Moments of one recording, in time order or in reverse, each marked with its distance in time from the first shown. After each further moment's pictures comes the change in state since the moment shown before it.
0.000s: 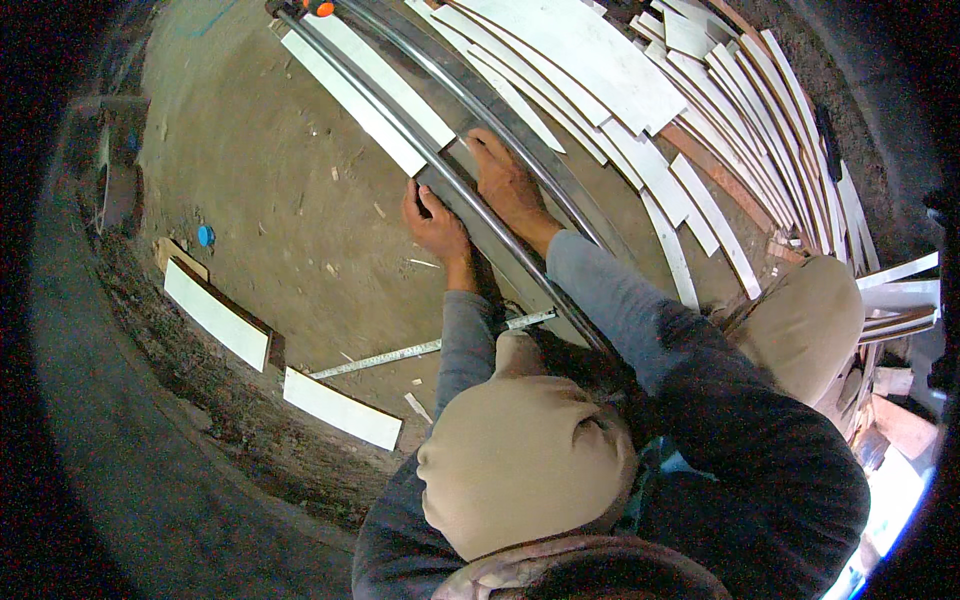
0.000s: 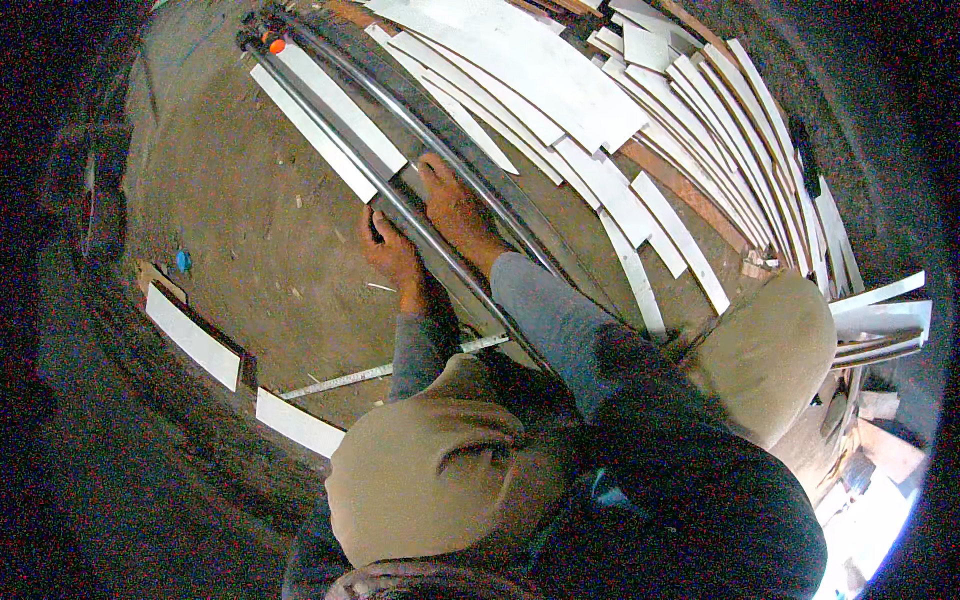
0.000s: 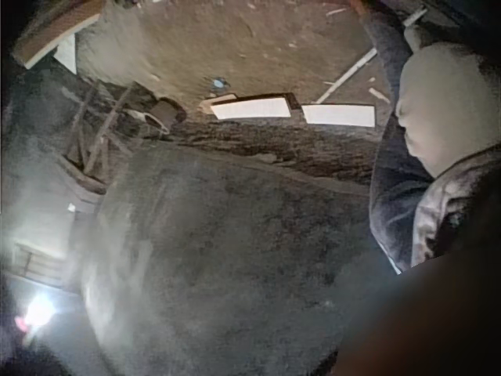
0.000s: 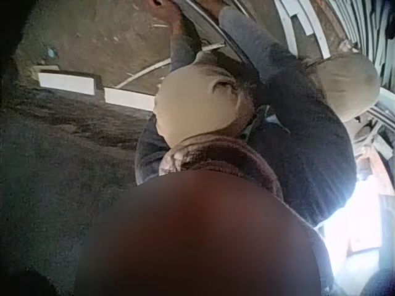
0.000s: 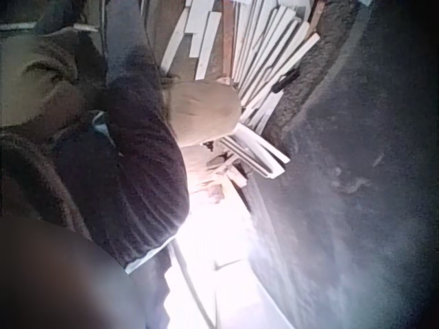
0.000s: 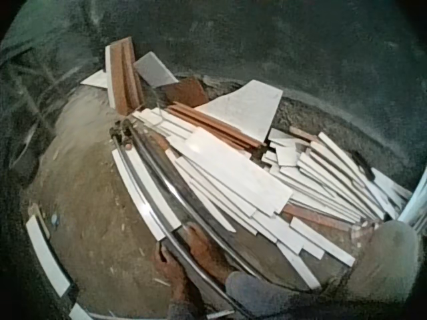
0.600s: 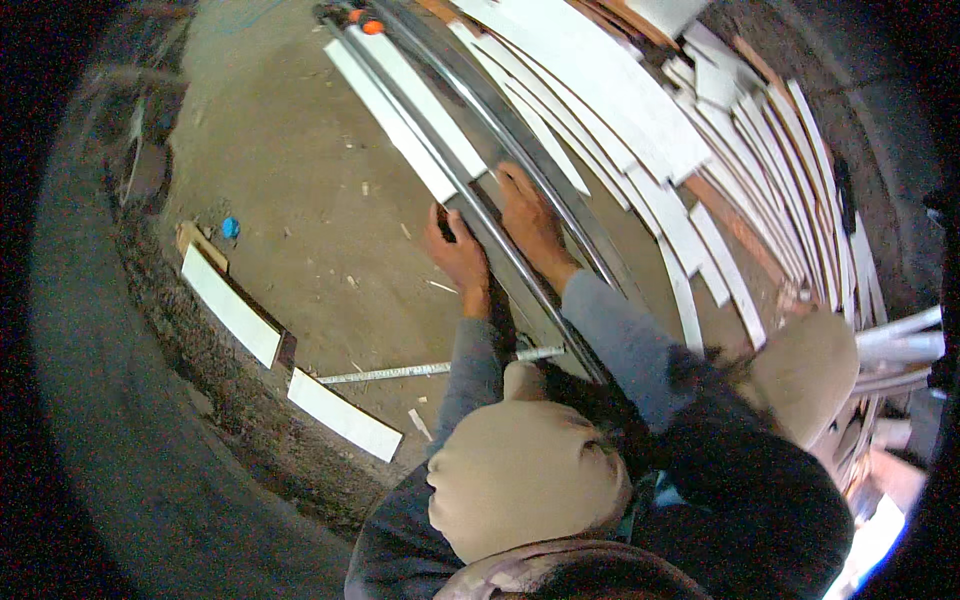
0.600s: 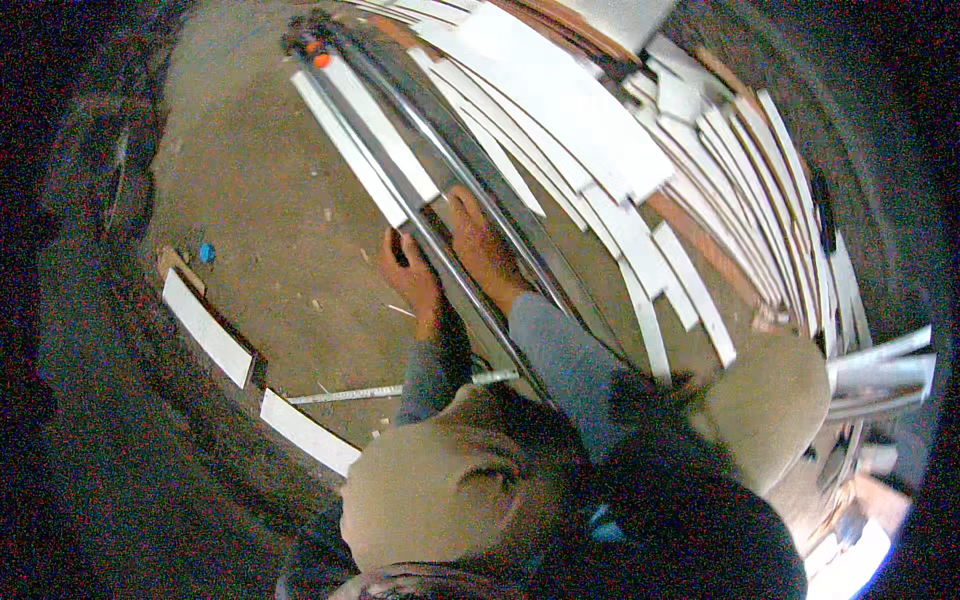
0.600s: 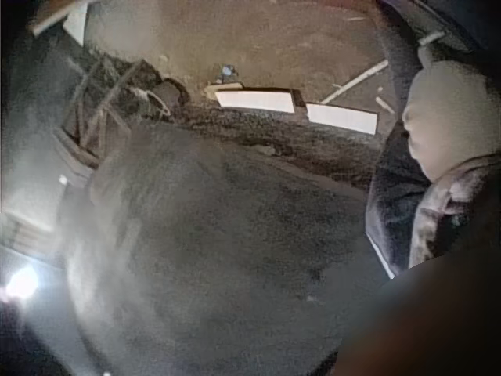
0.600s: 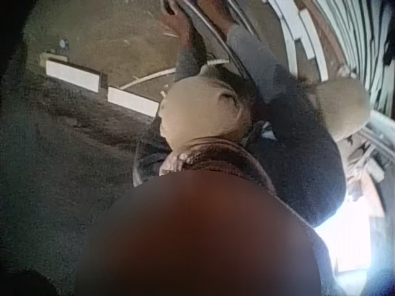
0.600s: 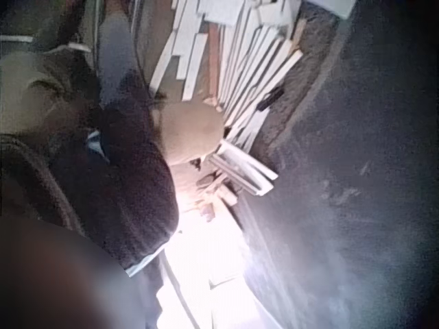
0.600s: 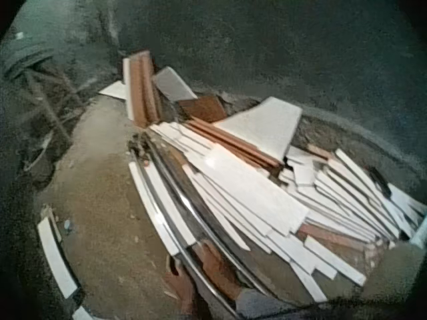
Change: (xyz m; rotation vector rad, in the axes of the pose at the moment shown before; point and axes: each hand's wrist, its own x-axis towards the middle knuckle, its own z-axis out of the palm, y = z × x) left_hand 0.008 0.013 -0.005 0.037 -0.076 -0.057; right_hand 0.004 0.001 0.000 0.004 0.040 -0.056
